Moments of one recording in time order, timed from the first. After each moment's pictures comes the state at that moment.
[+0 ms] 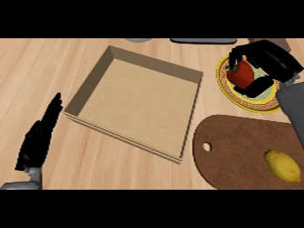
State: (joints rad) left arm -0.01 0.20 0.00 -1.55 -0.18 0.07 0.09; right arm -0.75 -0.47 0.10 -0.96 0.68 0.18 -0.44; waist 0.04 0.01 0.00
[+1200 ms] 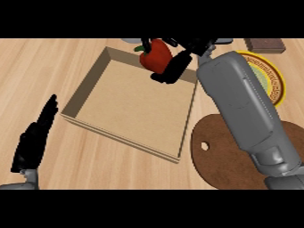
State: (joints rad) left arm 0.00 0.19 0.04 -1.54 -0.18 0.05 0.08; right arm -1.08 -0.10 0.09 -0.99 0.54 0.33 -0.17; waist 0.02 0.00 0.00
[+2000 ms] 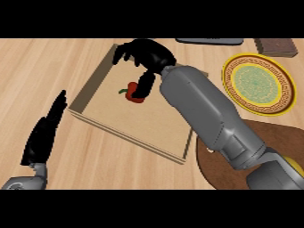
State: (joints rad) left arm -0.05 0.17 0.01 -1.52 -0.21 0.05 0.08; right arm -1.21 0.00 0.37 -0.56 0.40 0.07 -0.10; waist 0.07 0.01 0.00
